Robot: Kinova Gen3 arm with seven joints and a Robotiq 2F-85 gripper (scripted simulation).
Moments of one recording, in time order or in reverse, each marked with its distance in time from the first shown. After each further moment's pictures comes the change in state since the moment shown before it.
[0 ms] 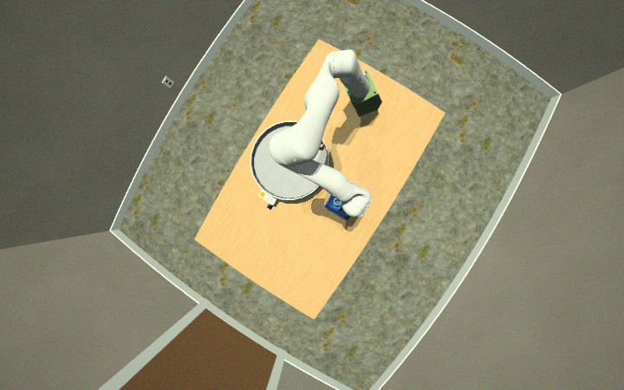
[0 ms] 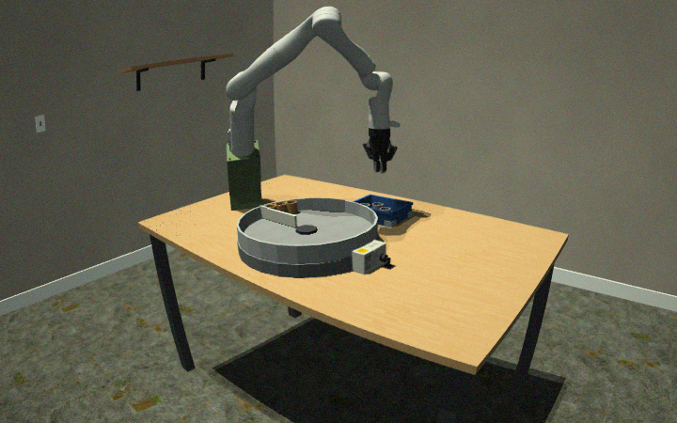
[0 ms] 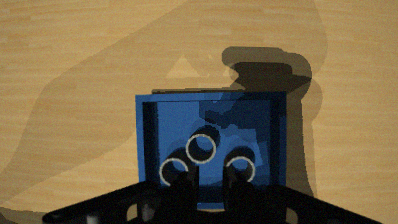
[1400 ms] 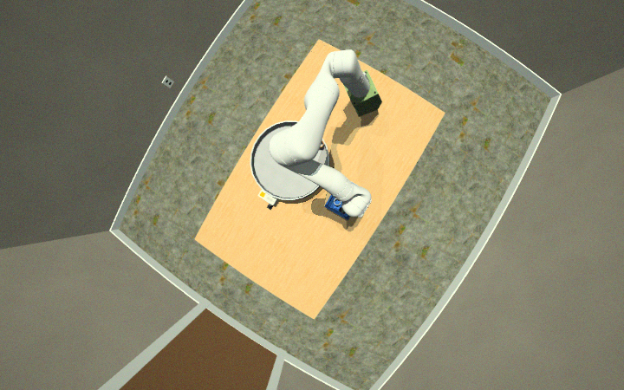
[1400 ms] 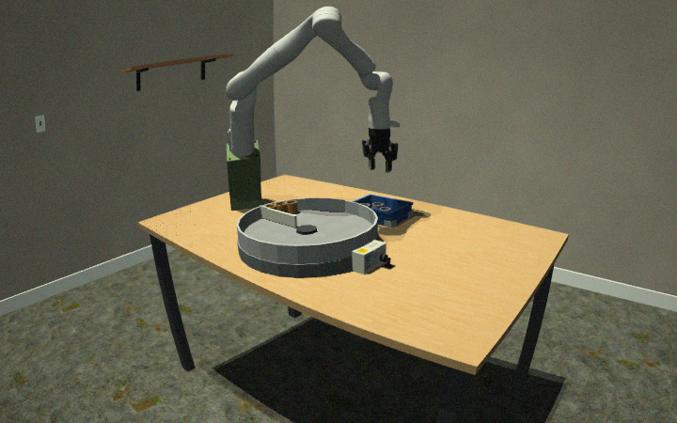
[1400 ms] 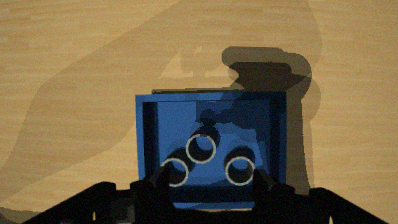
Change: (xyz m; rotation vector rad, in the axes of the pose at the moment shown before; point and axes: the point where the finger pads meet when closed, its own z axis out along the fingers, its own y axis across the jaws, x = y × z) arm 0.000 0.000 0.000 0.000 0.000 0.000
